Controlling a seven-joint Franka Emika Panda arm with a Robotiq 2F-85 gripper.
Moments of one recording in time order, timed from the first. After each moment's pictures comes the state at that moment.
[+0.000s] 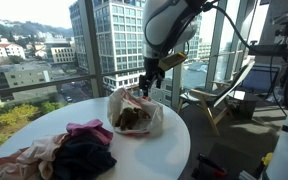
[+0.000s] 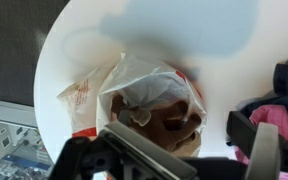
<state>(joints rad) -0.10 -0.29 0.00 -2.55 -0.23 2.44 0.02</state>
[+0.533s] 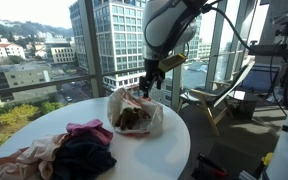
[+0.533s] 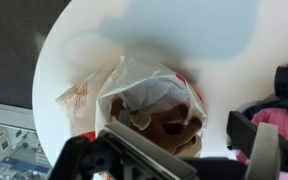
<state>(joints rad) -0.10 -0.28 -0.01 -2.55 -0.23 2.44 0.02</state>
